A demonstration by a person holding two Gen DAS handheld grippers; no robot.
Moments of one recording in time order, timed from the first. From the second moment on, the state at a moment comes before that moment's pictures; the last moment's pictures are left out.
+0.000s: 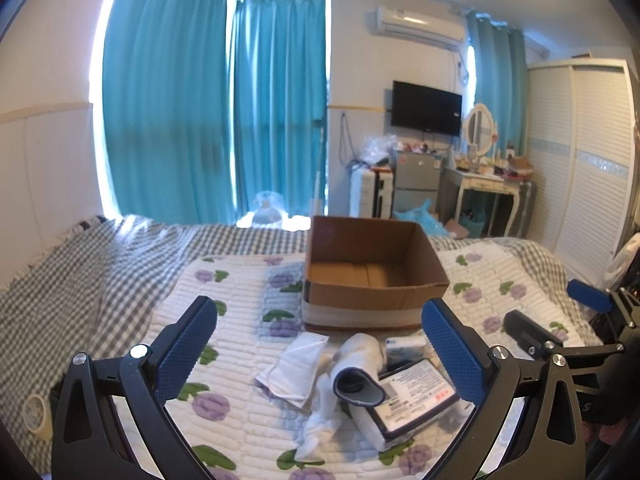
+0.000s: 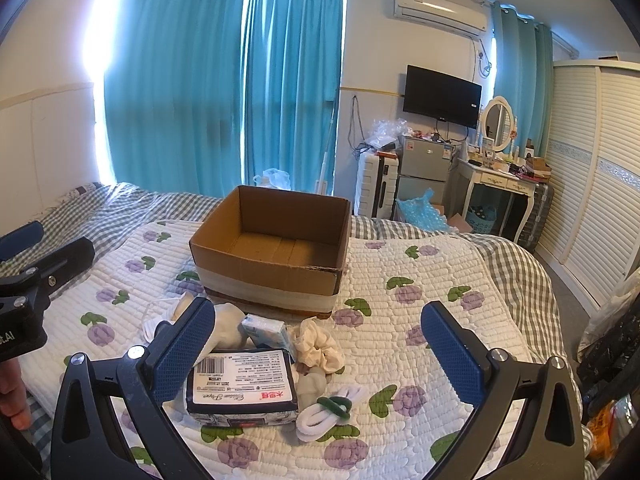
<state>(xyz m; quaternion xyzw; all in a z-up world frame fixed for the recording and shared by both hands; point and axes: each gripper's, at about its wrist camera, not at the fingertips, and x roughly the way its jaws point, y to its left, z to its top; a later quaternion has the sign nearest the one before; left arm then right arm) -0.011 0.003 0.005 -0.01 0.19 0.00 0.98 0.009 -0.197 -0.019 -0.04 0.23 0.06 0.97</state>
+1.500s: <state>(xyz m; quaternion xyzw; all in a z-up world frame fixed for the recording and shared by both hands) 0.054 -0.001 -0.163 0.01 0.46 -0.01 0.89 0.094 -0.213 -0.174 -0.13 0.50 0.13 0.84</state>
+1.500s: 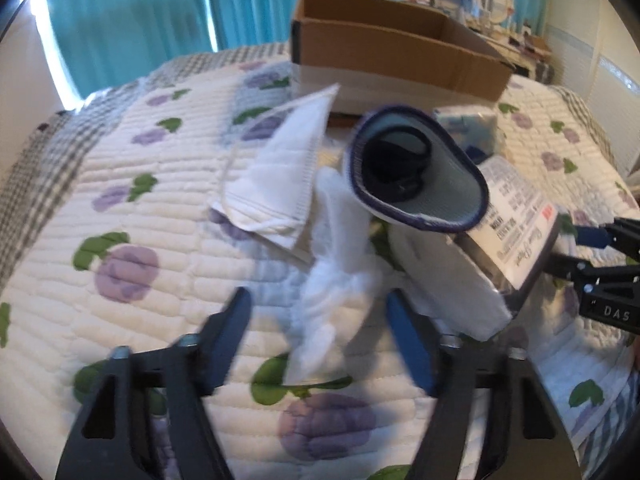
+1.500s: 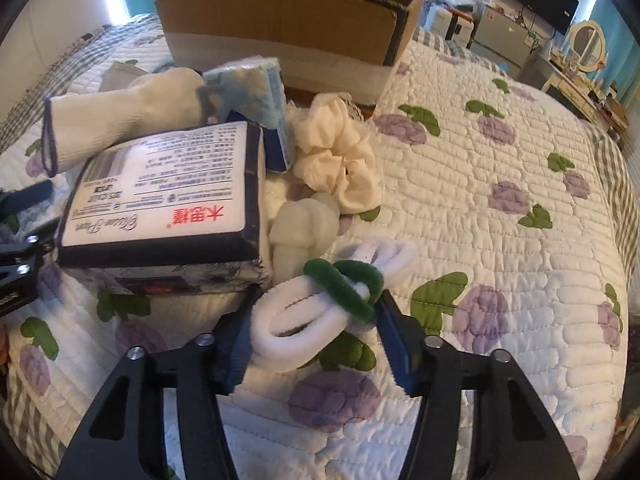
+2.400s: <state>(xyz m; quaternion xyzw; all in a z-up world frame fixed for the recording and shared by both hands) 0.015 -0.011 -0.029 0.01 0.33 -0.04 0.94 0.030 -0.204 -0.018 -0.10 0.35 0.18 0.92</state>
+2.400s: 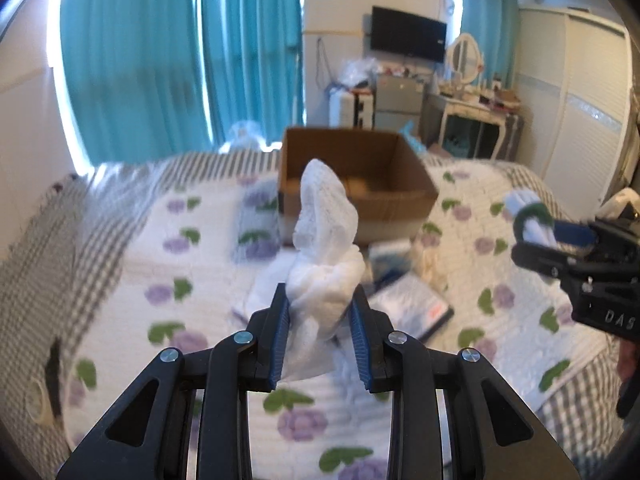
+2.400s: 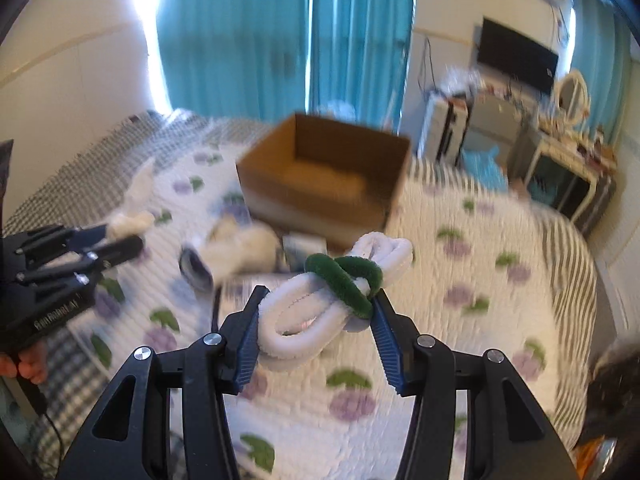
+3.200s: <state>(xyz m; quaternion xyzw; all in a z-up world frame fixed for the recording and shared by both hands) 0.230 -0.017 -0.025 0.02 0.35 -0.07 0.93 0.261 -0.156 0.002 -0.12 0.32 0.21 0.92</state>
